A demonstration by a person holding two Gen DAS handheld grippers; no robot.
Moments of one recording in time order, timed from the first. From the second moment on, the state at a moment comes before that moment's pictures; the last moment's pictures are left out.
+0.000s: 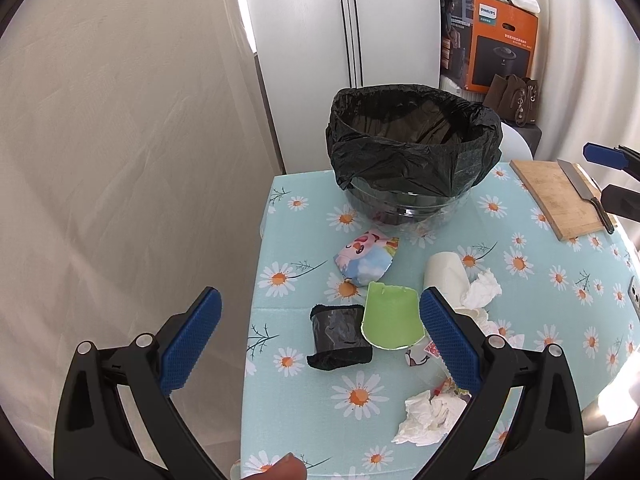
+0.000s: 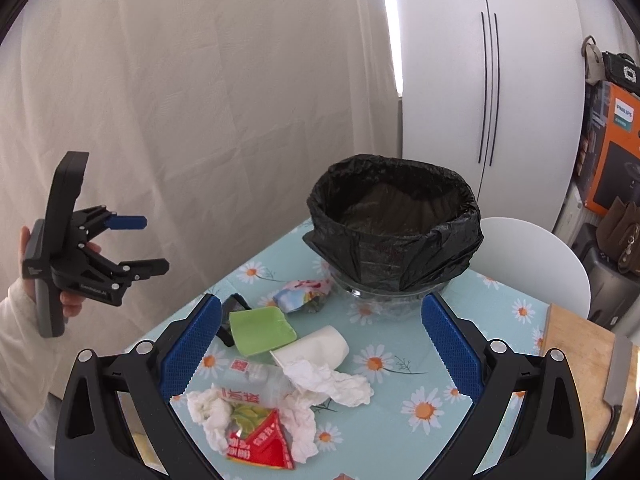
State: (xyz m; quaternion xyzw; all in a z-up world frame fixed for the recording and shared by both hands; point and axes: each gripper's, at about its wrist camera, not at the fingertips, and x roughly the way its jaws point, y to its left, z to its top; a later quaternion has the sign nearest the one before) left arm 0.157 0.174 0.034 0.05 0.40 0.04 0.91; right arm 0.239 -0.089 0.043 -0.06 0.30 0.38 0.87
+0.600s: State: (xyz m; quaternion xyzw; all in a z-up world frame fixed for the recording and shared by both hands) left arm 0.113 0.176 -0.004 0.03 0.44 0.05 0.90; right arm 0.191 -0.073 0.004 -0.07 0.34 0.40 0.85
